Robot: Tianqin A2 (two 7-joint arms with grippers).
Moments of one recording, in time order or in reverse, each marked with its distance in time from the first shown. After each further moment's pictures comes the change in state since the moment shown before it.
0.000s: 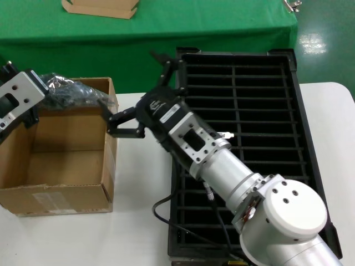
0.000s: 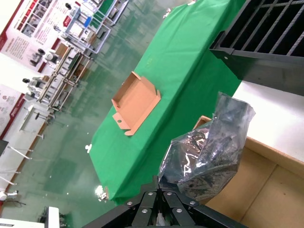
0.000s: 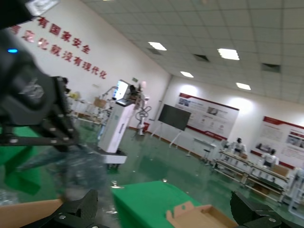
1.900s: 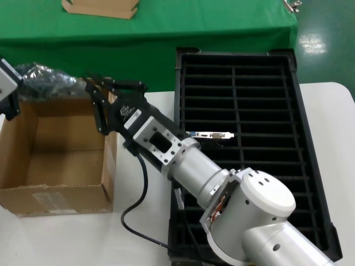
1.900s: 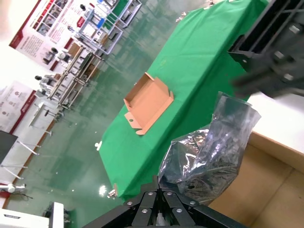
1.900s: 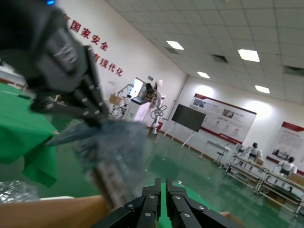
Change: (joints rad) left arm -0.002 -0.004 -0.103 -0.028 -0.069 0.015 0.038; right arm 0.146 -0.003 -0.253 -0.177 0.562 0.096 -0.480
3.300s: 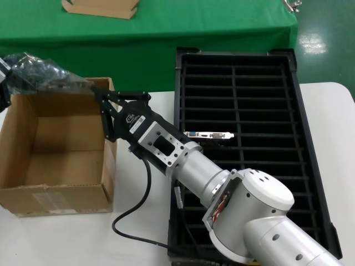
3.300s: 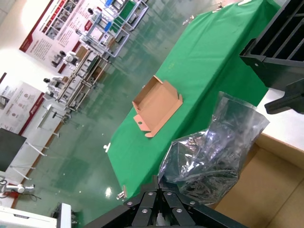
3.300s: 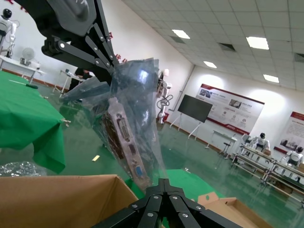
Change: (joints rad) left arm -0.023 -0.015 -0.022 -0.021 -0.019 0.017 0.001; right arm 0.040 0.000 -0.025 -0.135 0.098 -0.052 -0.071
